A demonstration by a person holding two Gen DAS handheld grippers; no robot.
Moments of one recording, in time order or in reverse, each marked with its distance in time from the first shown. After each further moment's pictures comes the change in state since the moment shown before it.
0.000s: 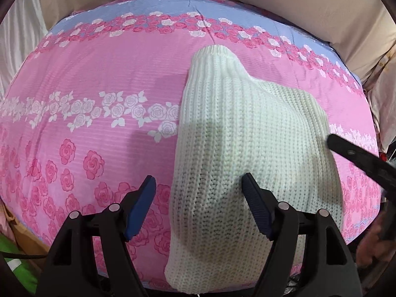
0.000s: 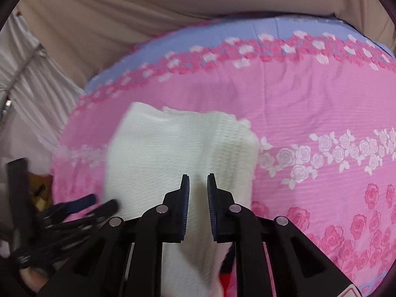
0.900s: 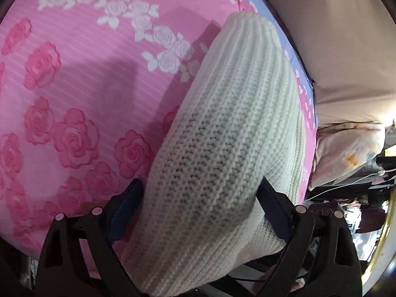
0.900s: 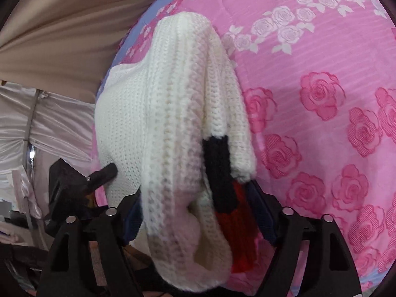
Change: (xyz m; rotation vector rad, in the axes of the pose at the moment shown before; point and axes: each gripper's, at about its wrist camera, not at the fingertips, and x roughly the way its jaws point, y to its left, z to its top) left arm 0.056 0.052 -0.032 -0.428 0.193 -0.490; right arm 0.044 -0.063 -0.087 0.392 0.160 0.262
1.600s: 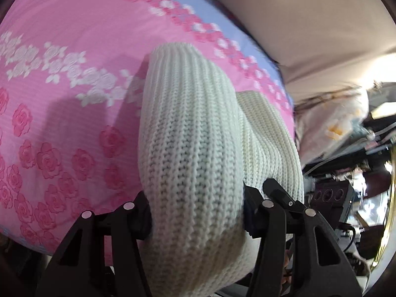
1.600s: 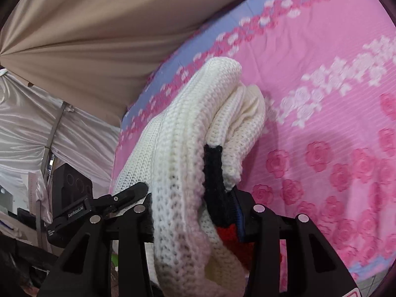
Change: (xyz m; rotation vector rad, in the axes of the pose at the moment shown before) left arm -0.031 -0.097 -0.014 0.235 -0.002 -0.056; right arm -0.090 0.039 0.011 -0.099 -0.214 0.057
